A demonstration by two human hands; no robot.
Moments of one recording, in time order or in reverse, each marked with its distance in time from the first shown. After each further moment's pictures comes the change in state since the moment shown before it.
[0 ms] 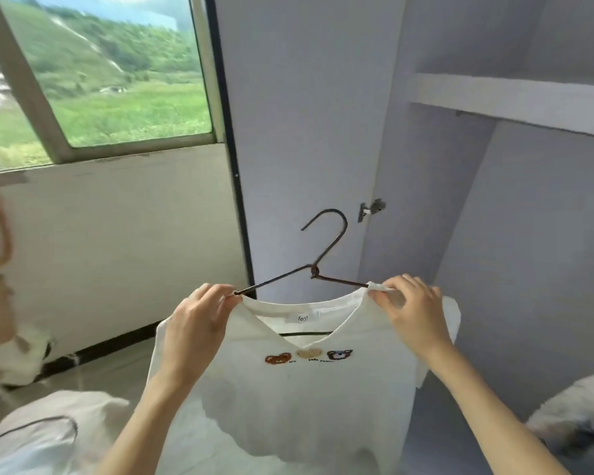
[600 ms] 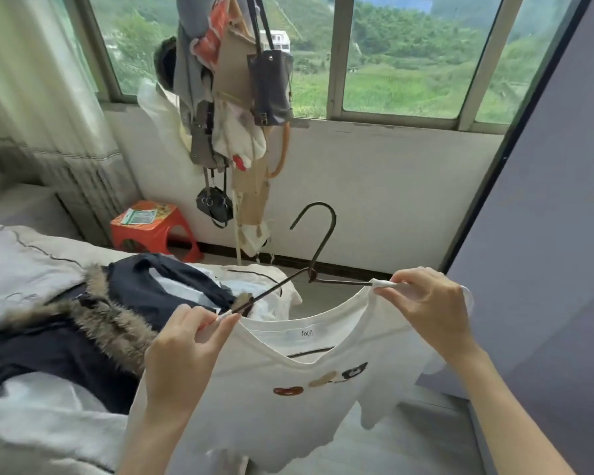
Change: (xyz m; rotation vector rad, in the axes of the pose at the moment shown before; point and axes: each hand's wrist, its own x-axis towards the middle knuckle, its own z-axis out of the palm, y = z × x) left_hand -0.282 -0.048 -0.258 0.344 0.447 -0.503; right_hand -0.121 -0.248 0.061 0.459 -0.235 -0.531
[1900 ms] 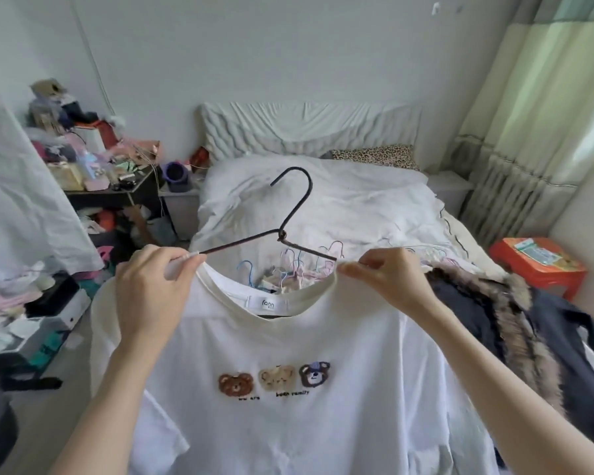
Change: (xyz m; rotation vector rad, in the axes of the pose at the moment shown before) left_hand -0.272 -0.169 -0.490 0.982 0.830 -0.638; right_hand -0.163 -0.577 0.230 0.813 -1.092 -0.646
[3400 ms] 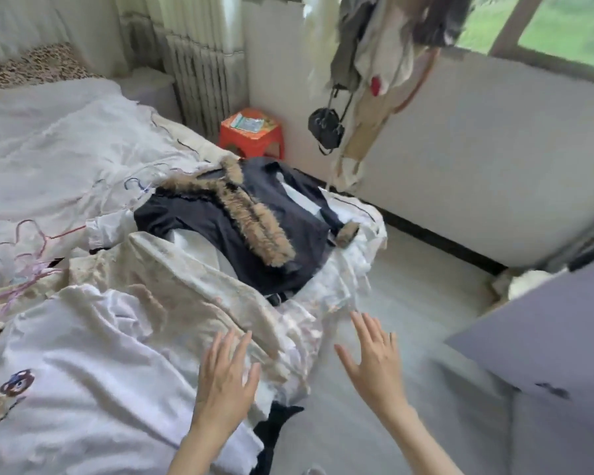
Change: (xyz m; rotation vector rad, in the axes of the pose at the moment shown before) left_hand -0.307 0.214 0.160 -0.342 -1.255 0.667; right_hand -0.378 0.174 -0.053 -0.560 0.368 1.006
